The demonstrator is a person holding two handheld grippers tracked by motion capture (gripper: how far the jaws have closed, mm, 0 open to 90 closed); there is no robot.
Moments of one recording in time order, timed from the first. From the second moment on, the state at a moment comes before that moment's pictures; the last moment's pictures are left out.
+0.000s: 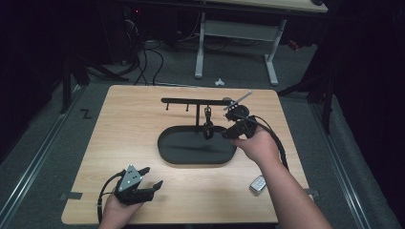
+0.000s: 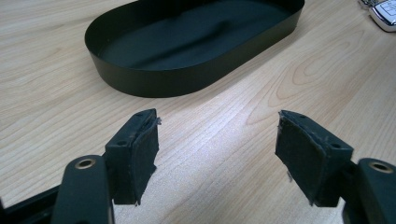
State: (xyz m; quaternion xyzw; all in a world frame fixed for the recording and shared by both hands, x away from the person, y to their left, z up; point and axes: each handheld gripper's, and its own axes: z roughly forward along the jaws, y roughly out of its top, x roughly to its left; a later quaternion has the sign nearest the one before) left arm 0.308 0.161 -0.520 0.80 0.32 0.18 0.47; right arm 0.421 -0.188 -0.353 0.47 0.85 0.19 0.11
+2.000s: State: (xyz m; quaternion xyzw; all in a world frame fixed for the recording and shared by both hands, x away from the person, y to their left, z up) left arm 0.308 0.160 -0.522 0.81 0.32 0.18 0.46; right arm 0.381 -0.320 -0.489 0.59 0.80 0.08 0.09
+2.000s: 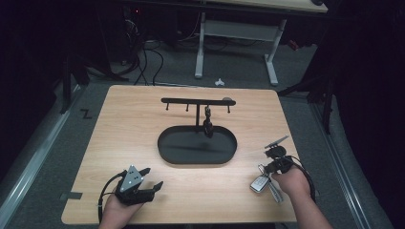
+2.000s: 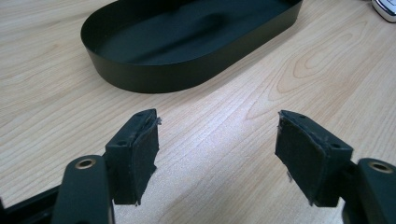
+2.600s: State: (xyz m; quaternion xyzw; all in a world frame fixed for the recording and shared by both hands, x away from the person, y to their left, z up) left arm 0.308 0.159 -0.522 0.81 0.31 0.18 0.46; right arm 0.367 -0.294 -0.477 0.56 0.82 0.11 0.09
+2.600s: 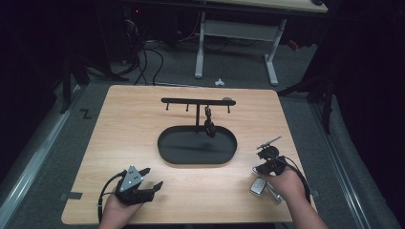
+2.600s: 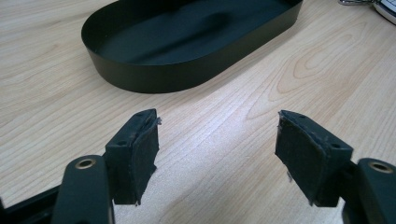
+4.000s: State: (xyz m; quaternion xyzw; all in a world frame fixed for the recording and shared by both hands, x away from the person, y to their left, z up) left arm 0.308 0.159 -0.523 0.81 0.31 0.17 0.46; right arm 0.362 -0.291 -0.491 0.55 0.82 0.12 0.10
